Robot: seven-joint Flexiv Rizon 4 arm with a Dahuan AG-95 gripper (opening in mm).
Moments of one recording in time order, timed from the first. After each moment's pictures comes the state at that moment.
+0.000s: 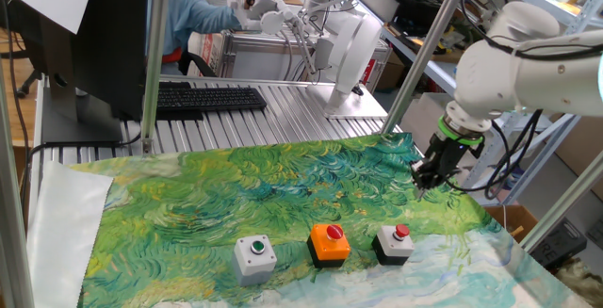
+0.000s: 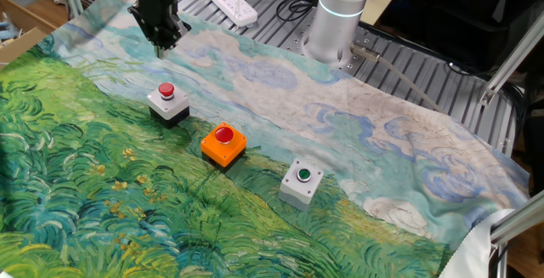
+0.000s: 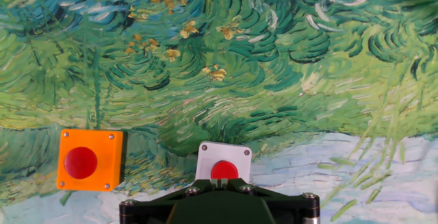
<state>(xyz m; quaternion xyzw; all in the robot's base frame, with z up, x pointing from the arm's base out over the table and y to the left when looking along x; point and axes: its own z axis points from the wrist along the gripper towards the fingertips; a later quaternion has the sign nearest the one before) 0.482 -0.212 0.206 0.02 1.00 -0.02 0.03</state>
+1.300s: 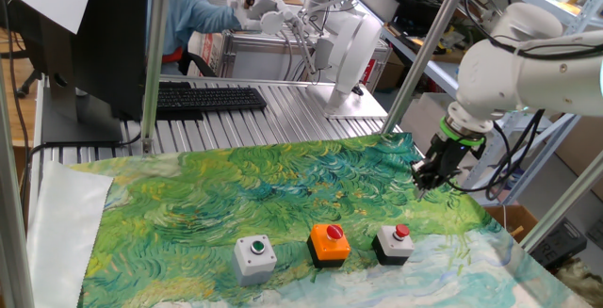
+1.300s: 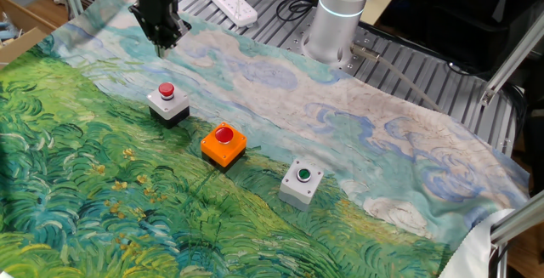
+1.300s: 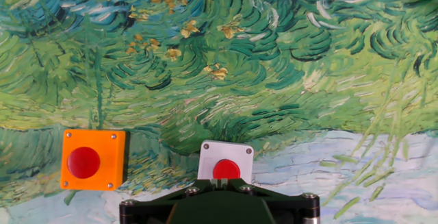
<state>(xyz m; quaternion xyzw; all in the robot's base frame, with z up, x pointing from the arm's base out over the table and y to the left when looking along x) 0.481 -0.212 0.206 0.03 1.00 -0.02 0.03</state>
